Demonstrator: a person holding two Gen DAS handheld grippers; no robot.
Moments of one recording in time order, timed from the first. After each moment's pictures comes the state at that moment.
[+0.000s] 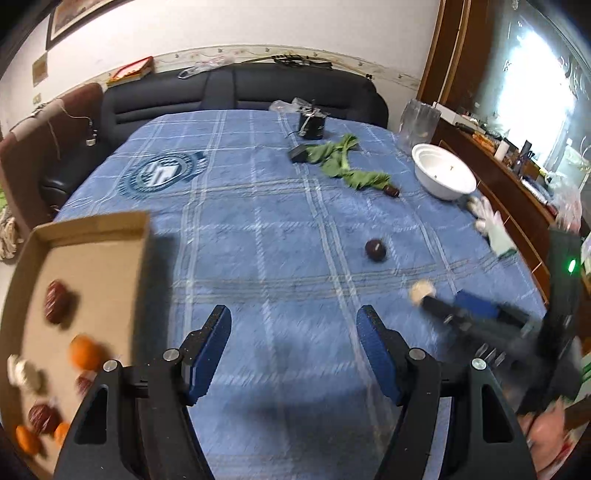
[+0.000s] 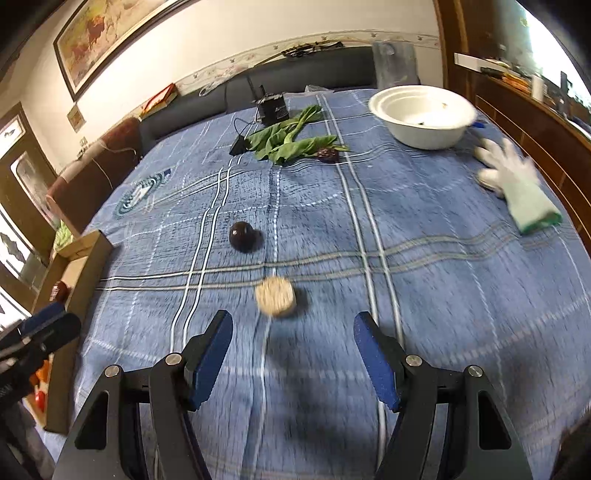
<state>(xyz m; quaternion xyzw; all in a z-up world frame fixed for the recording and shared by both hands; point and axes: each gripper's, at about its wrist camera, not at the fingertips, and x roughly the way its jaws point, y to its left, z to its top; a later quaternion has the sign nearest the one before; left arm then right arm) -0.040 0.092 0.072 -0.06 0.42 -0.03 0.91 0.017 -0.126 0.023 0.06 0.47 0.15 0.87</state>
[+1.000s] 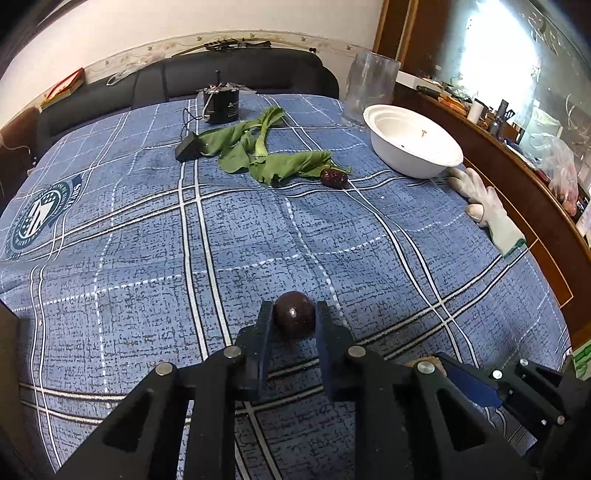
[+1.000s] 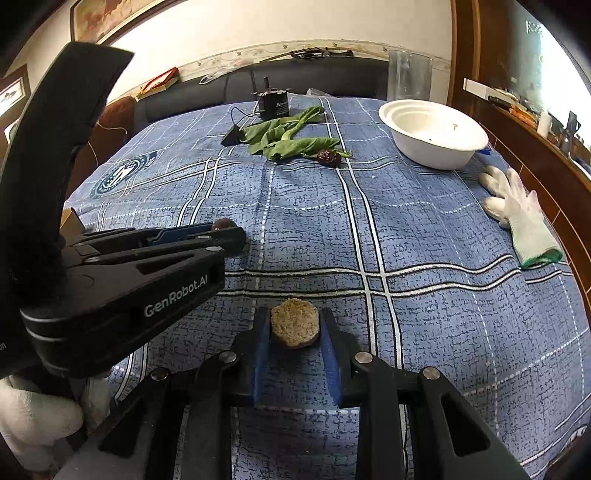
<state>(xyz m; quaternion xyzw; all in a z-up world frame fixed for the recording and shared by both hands) 0.070 0.007 0.010 -0.02 0.43 -0.11 0.89 0.021 -0.117 0.012 0.00 0.46 0.14 0.88</state>
